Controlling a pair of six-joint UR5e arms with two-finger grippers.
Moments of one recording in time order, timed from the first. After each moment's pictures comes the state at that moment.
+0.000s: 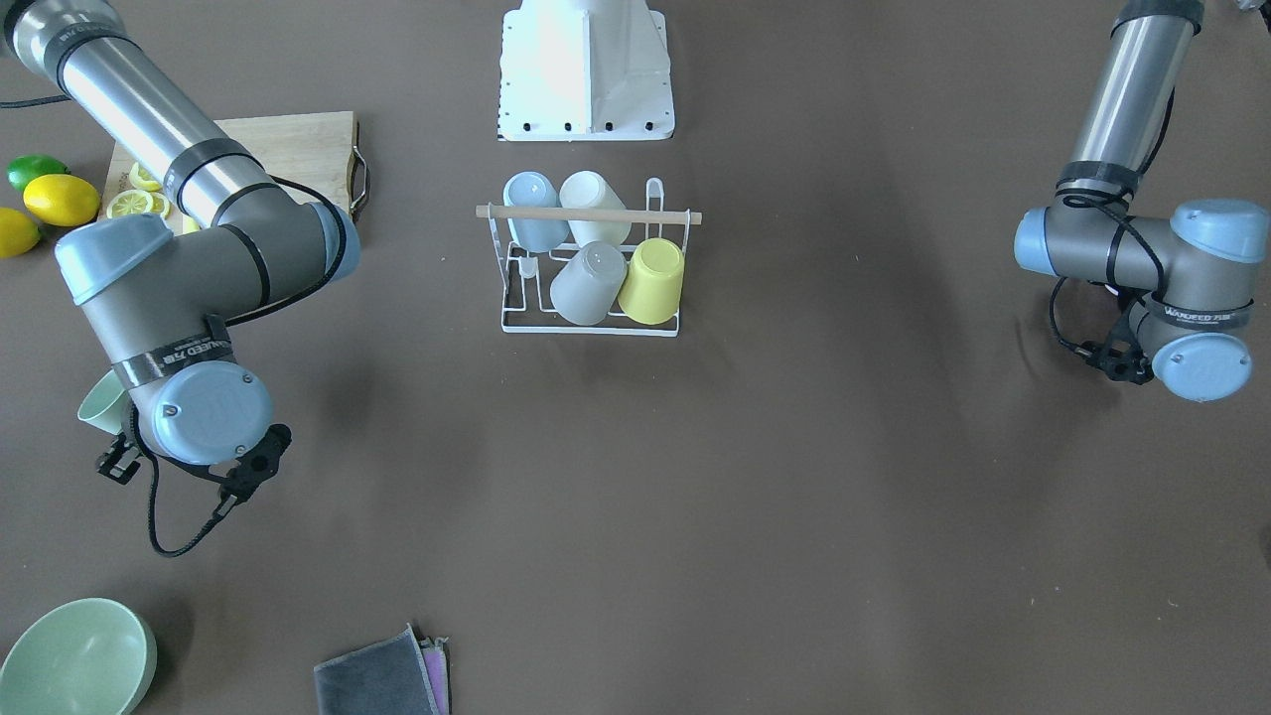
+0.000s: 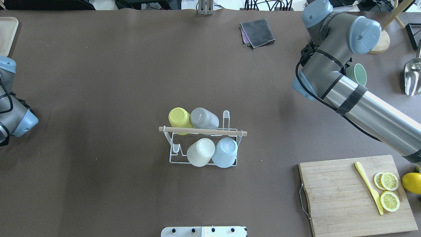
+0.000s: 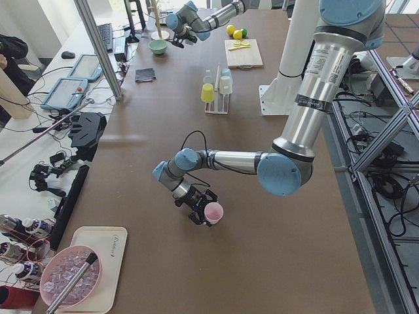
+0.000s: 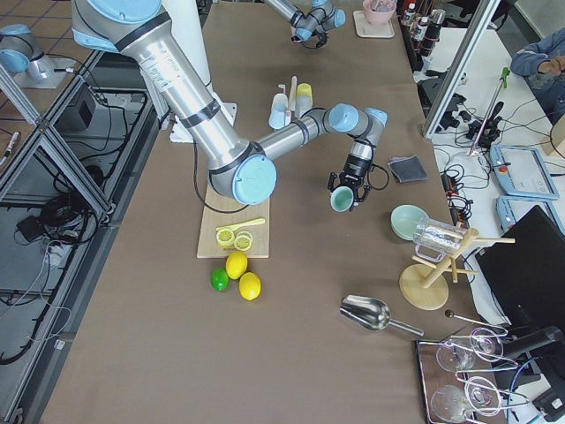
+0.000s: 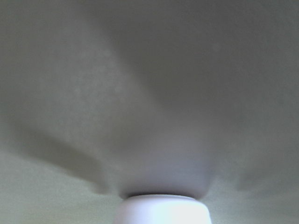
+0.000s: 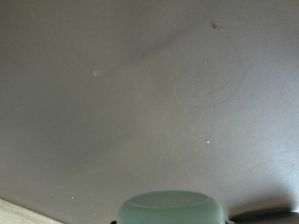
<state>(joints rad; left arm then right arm) -0.99 -1.89 -1.19 -0.96 -2.10 0.43 0.94 -0.91 1.36 -2.18 1.80 -0.56</state>
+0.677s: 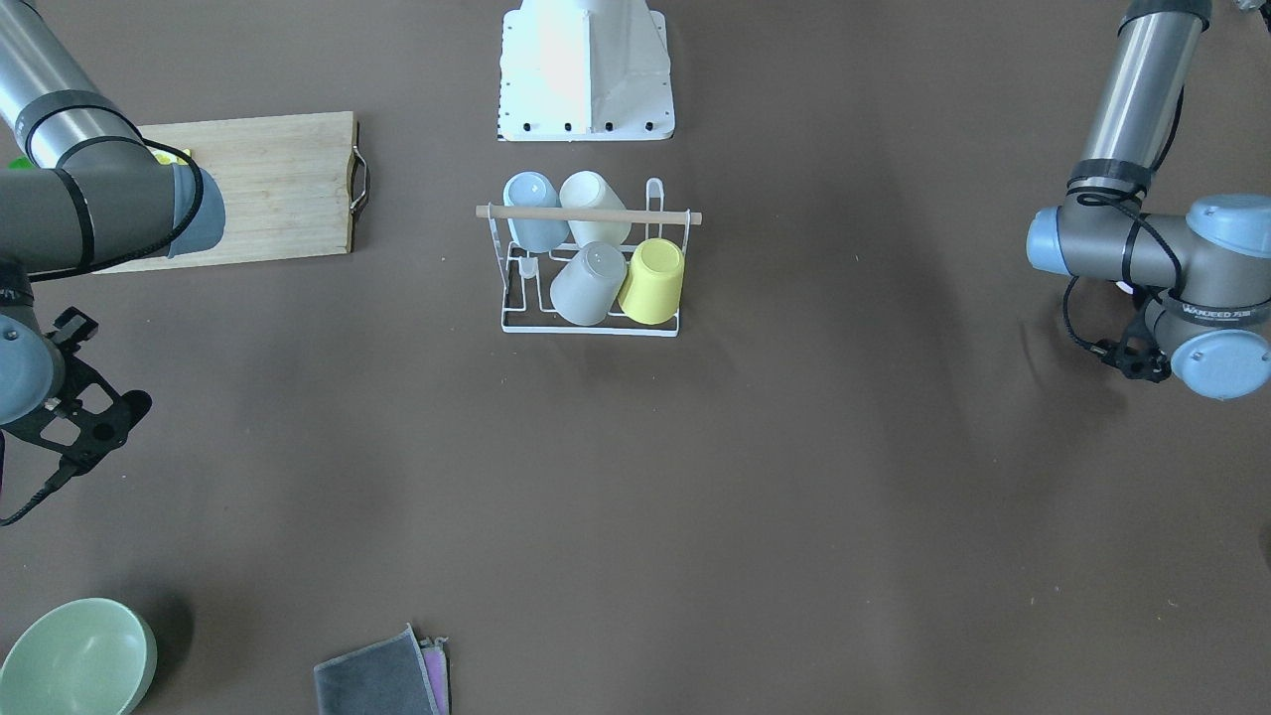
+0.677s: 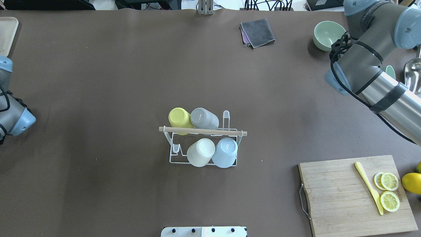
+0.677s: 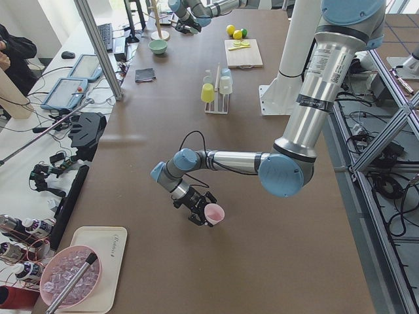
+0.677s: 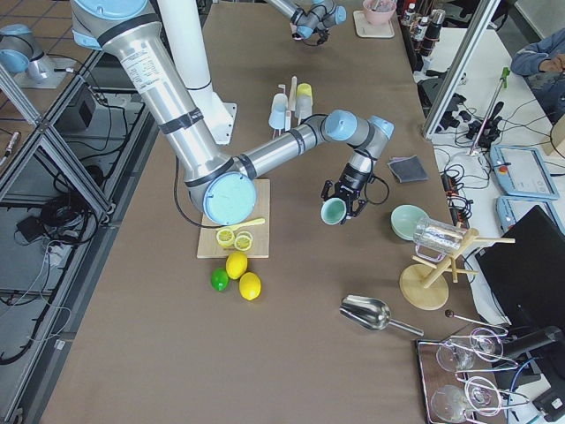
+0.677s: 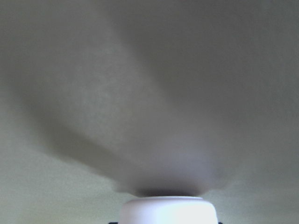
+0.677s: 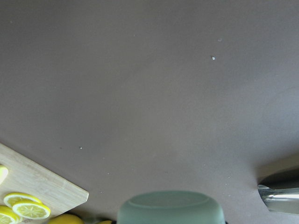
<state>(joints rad) -1.02 -1.88 -1.21 -0.93 -2.08 0.46 1.03 -1.05 1.51 -2.25 1.92 -0.61</state>
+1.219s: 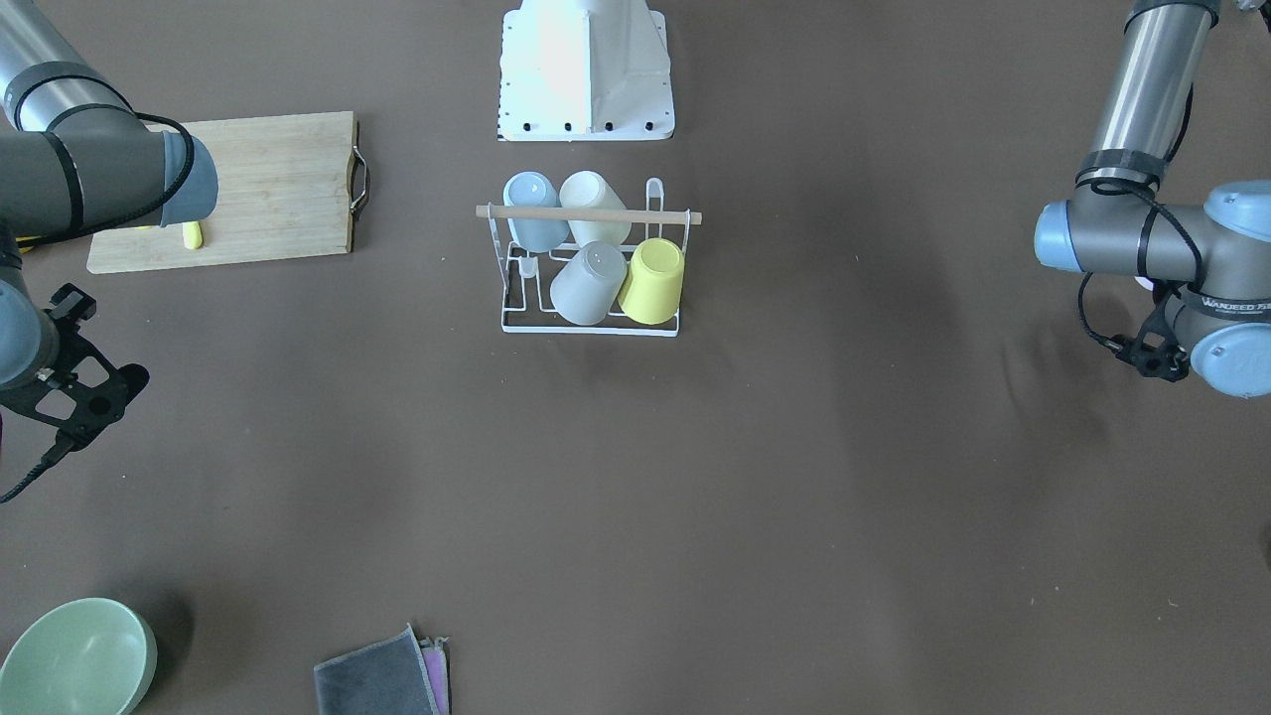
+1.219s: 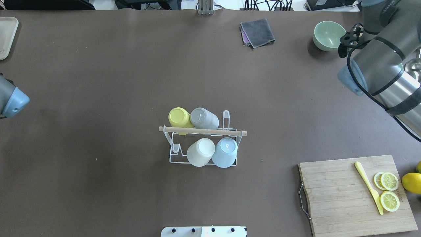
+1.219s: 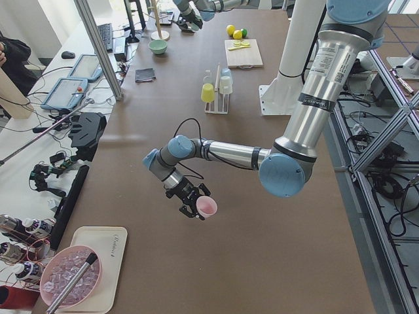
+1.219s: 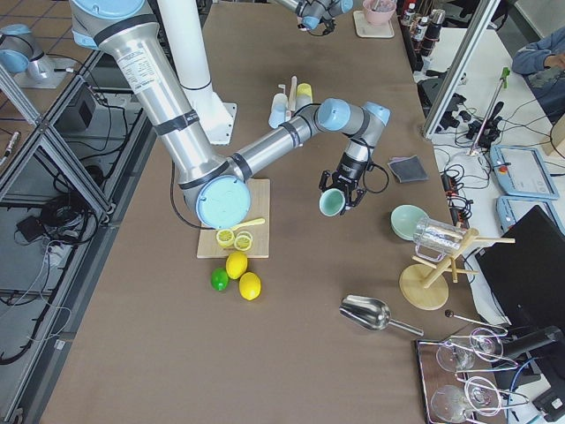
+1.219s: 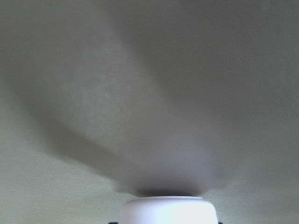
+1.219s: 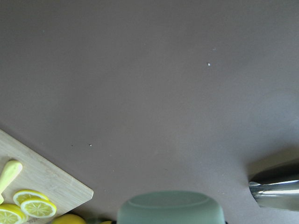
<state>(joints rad) -1.10 -1.91 -1.35 -0.84 -2.02 0.53 1.06 -1.07 1.65 -2.27 1.93 -0.60</state>
